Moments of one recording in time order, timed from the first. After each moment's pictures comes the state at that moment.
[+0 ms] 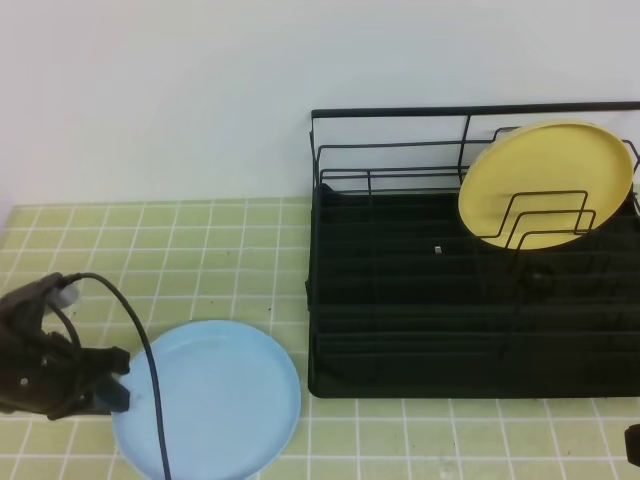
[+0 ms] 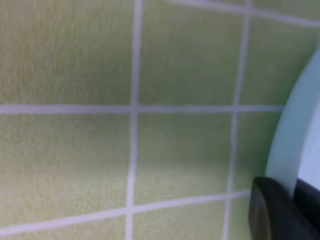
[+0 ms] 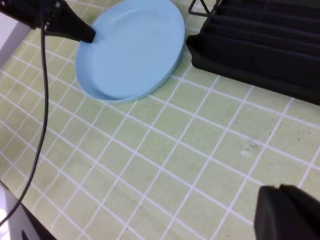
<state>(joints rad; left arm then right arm) 0.15 1.72 -0.84 -0.78 0.68 0.63 -0.08 0.80 -0.50 0.94 0.94 -0.86</state>
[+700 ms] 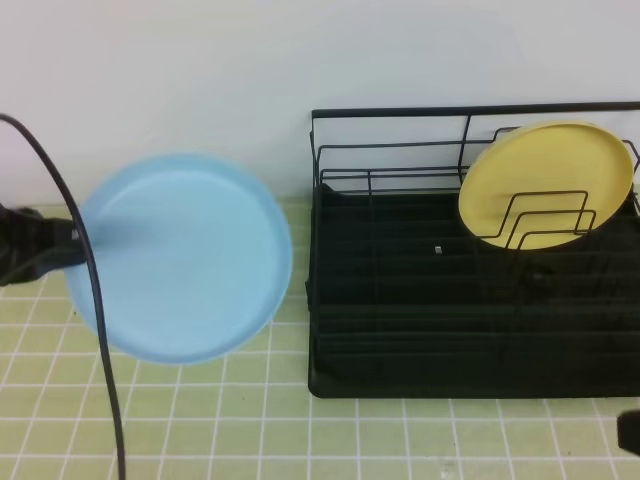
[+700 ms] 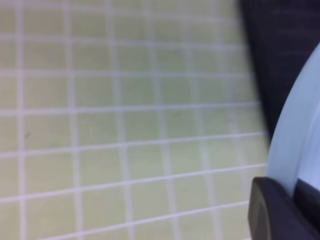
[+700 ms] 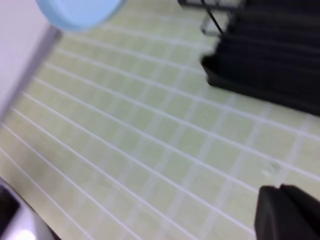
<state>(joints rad) 0.12 1.35 -0.99 -0.72 0.75 0.53 -0.08 0.81 -0.50 1.03 0.95 -0.87</state>
